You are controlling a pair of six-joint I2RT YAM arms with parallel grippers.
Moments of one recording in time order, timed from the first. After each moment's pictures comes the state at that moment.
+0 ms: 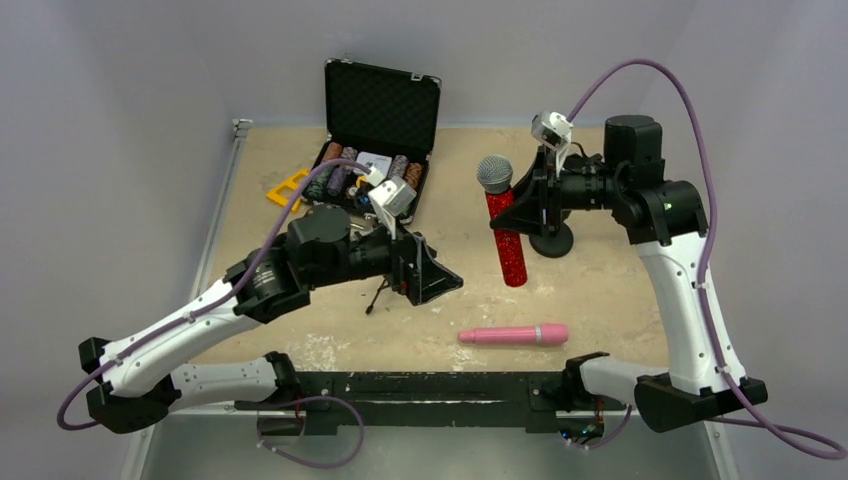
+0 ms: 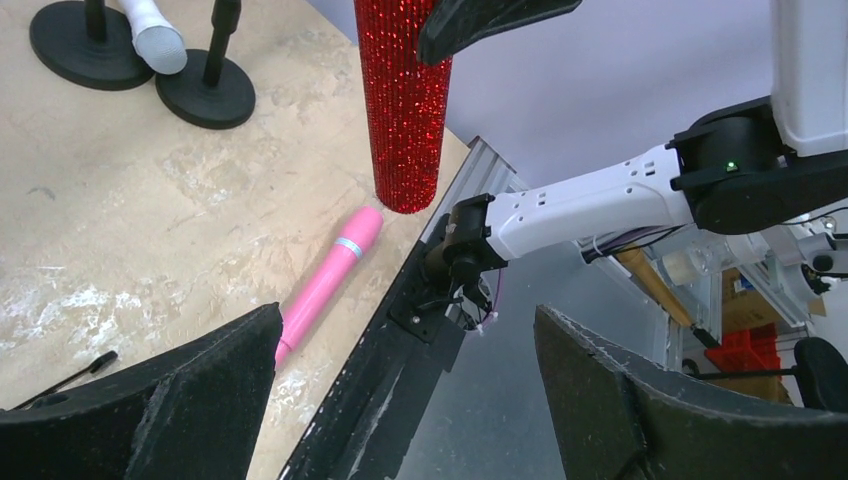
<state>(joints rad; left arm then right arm) -1.03 1.00 1.23 -0.43 0.19 -0.55 0.25 1.21 1.64 -1.02 -1.06 -0.21</state>
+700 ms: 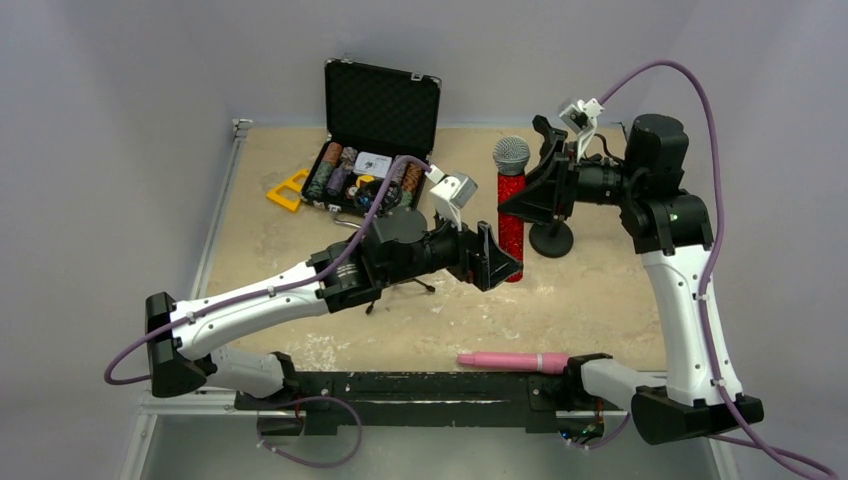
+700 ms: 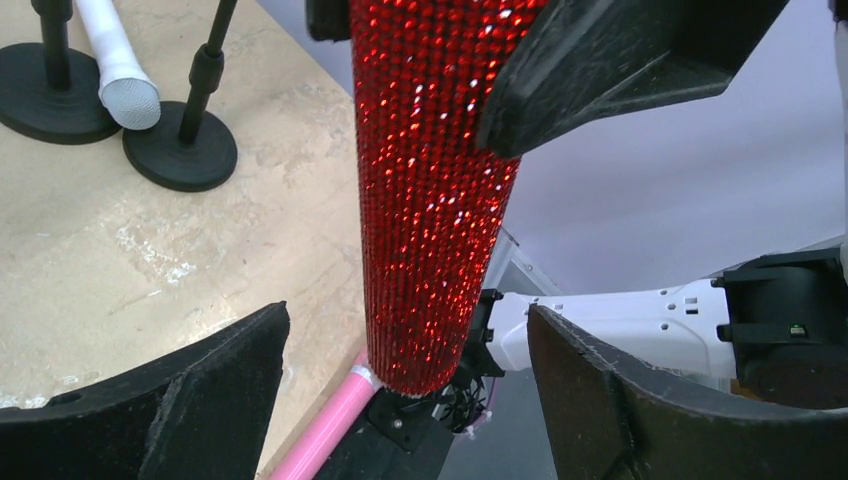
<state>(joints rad) -1.16 1.30 1.27 -0.13 -0.02 -0.62 0.13 1.14 1.55 -0.74 -1.15 0.13</state>
